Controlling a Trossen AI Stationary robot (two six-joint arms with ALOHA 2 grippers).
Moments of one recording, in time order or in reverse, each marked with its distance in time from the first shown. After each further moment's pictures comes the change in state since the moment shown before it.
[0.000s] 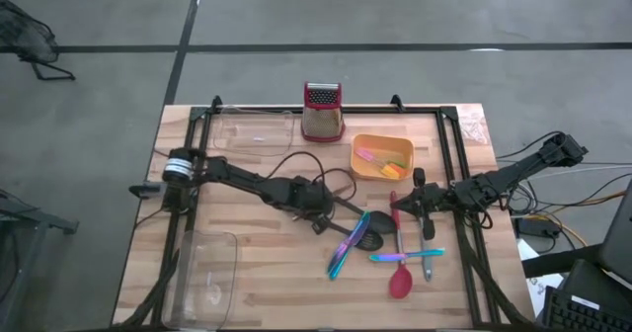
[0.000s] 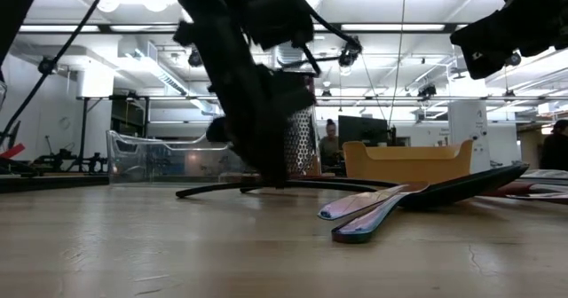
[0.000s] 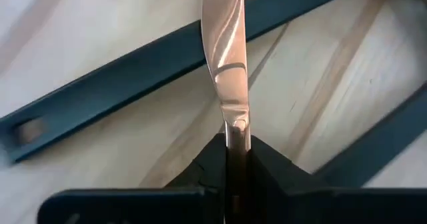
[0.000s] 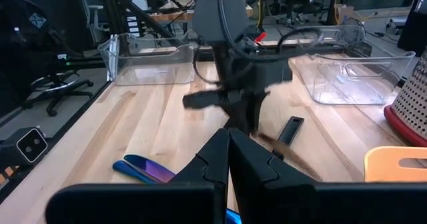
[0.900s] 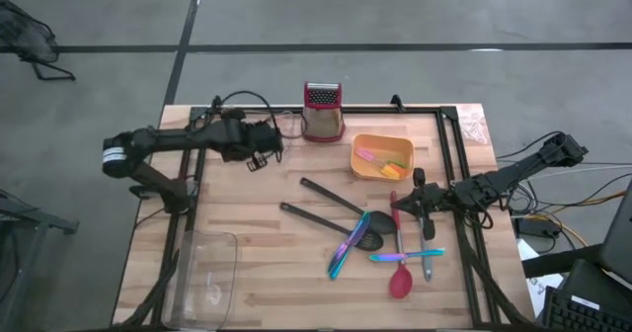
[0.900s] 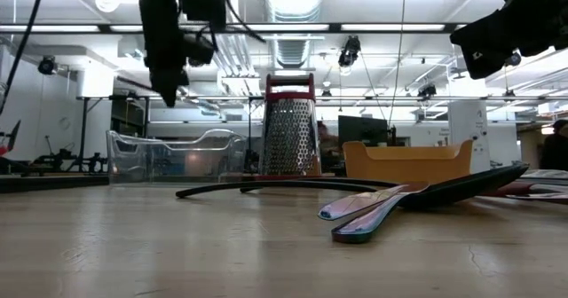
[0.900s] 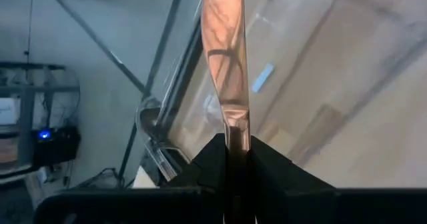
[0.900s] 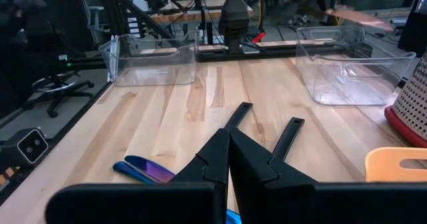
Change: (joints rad) left arm 0.358 -0.498 -0.087 -0.723 -0.481 0.470; right arm 0.000 0.001 -0.002 0.006 -0.001 0.000
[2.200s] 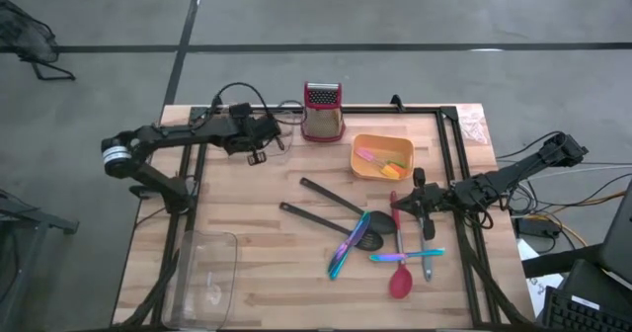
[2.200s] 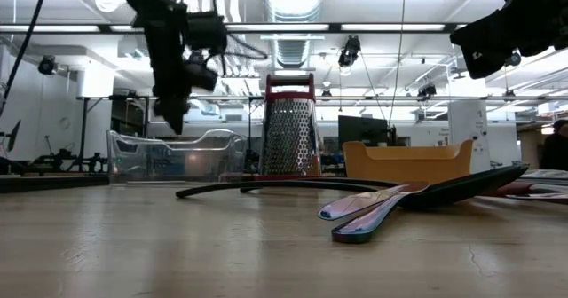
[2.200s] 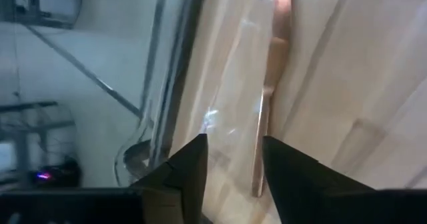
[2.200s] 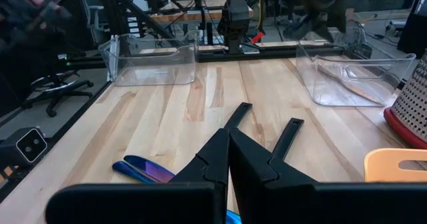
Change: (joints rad) left arm 0.165 0.000 -0.165 0.358 0.098 0.384; right arm 0.000 0.000 0.000 0.001 0.000 -0.007
